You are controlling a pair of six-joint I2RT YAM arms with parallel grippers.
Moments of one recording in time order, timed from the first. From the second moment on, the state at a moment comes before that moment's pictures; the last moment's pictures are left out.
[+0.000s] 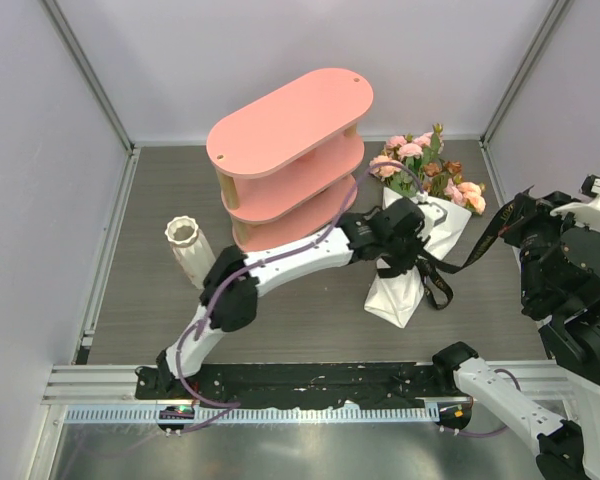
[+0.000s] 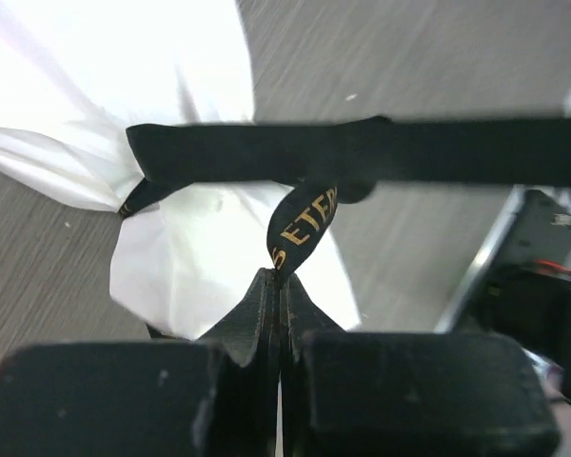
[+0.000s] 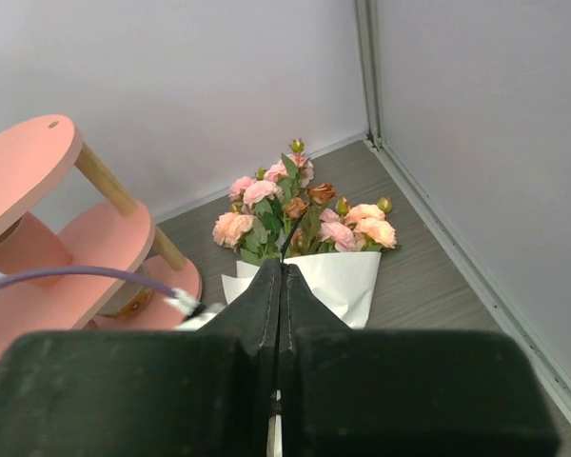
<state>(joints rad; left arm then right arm) -1.12 2.29 2.11 -0.60 0.08 -0.23 0.45 0.70 1.45 -0.79 0.74 0.29</state>
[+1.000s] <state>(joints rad) -1.13 1.55 1.38 -0.32 0.07 -0.46 0.45 1.10 1.36 -0.54 0.40 0.51</state>
